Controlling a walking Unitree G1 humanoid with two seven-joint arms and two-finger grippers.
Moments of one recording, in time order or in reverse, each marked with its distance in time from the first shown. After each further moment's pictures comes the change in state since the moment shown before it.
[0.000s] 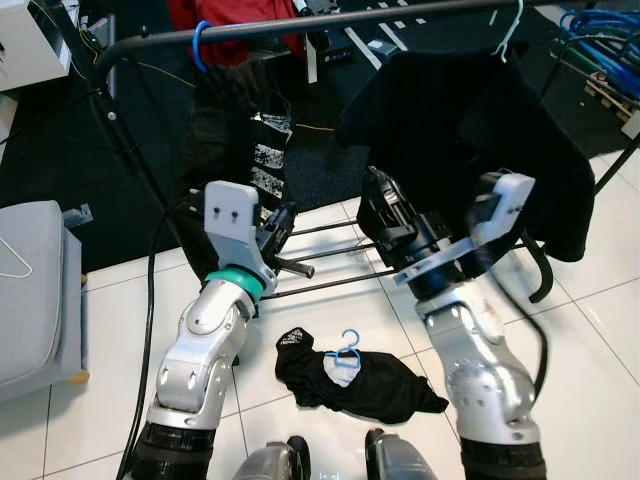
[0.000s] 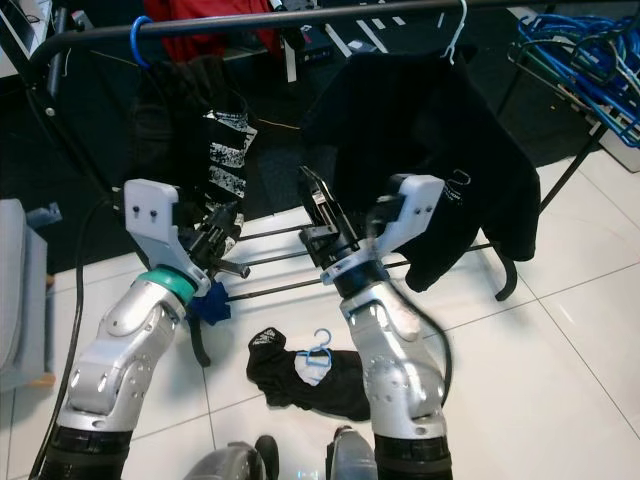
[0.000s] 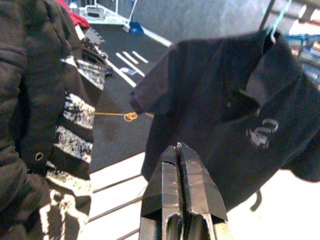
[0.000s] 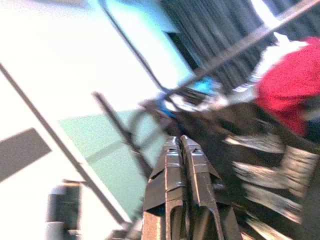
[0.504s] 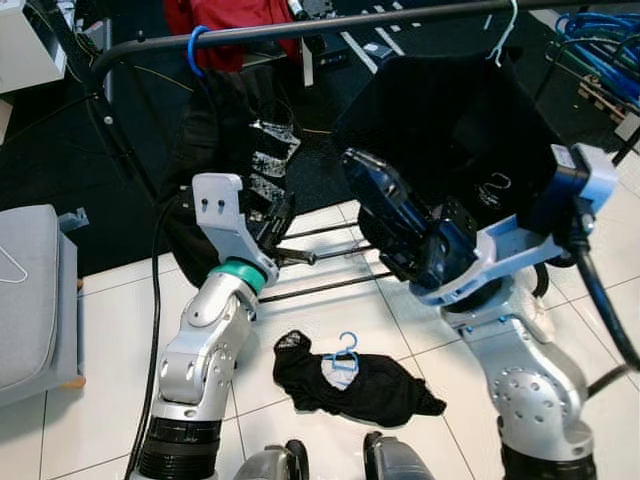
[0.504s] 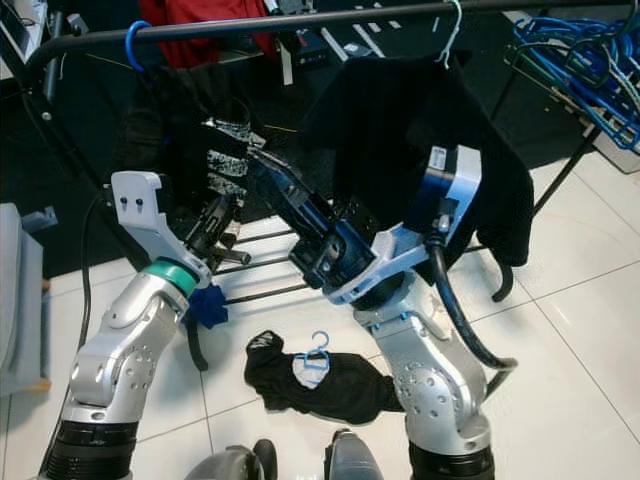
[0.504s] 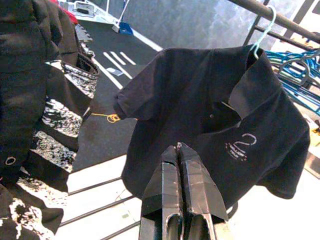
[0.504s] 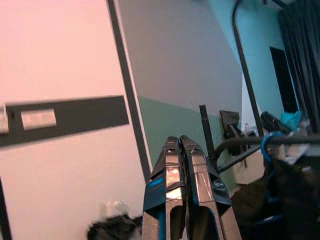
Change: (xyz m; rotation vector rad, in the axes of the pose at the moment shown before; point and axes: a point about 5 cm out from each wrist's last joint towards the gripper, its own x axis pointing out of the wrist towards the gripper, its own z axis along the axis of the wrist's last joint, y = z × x) left arm 0.002 -0.006 -0.002 -0.079 0.015 -0.024; right arm 0.002 0.045 0.040 -0.207 0.060 0.450
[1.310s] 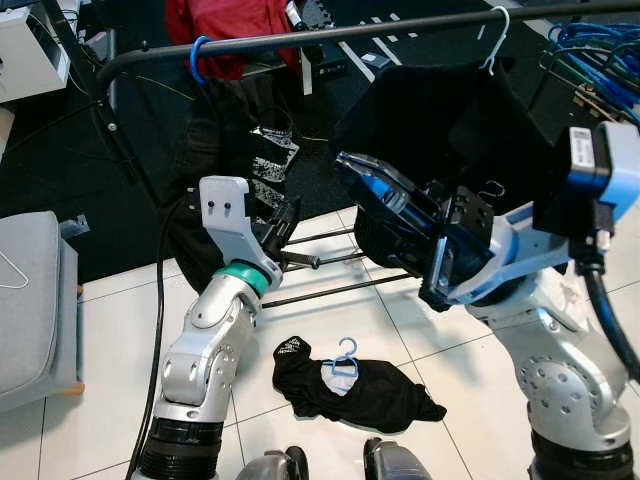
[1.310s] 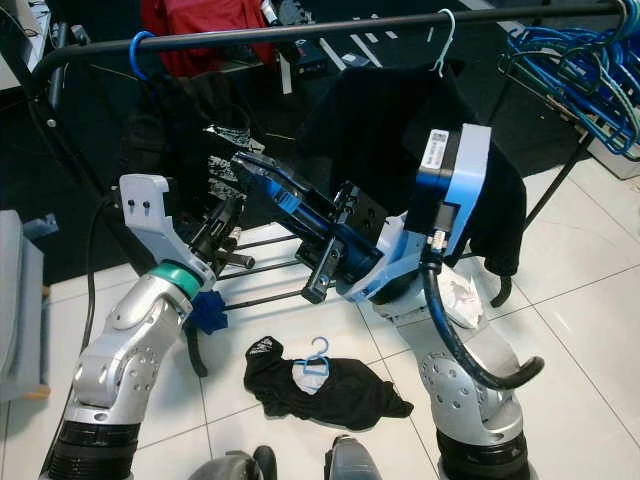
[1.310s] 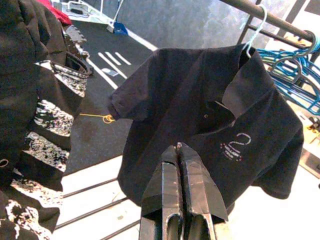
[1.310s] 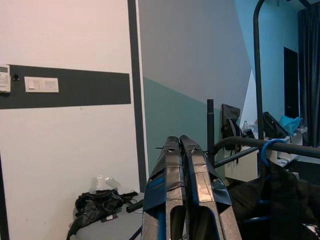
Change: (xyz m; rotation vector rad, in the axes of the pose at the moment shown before) left arm 0.001 -0.001 -0.003 0.002 0.012 -0.014; right arm -0.002 0.000 0.006 -0.095 0.082 0.067
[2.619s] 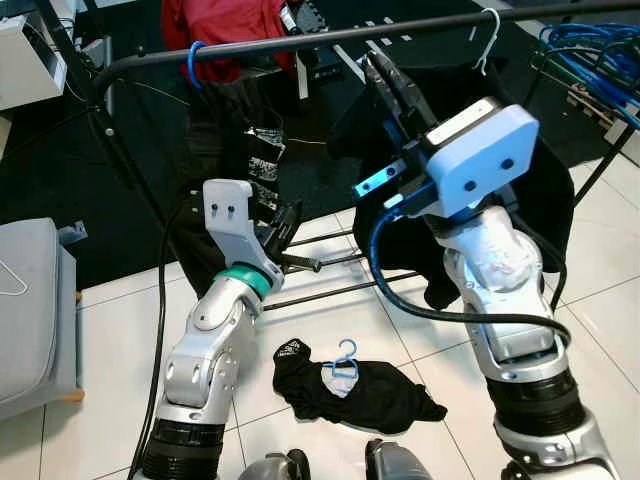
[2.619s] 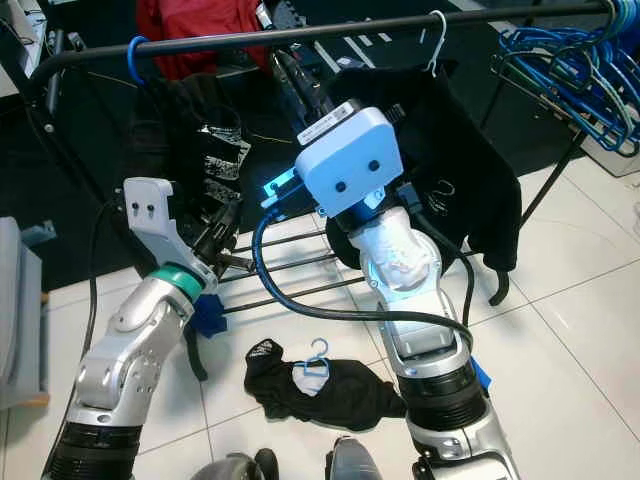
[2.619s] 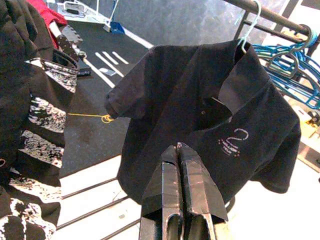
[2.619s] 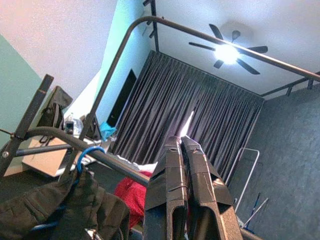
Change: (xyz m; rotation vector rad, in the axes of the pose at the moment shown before) left arm -0.001 0.001 -0.003 0.020 0.011 0.003; right arm 0.034 -0.039 -0.005 -0.822 0.013 -0.424
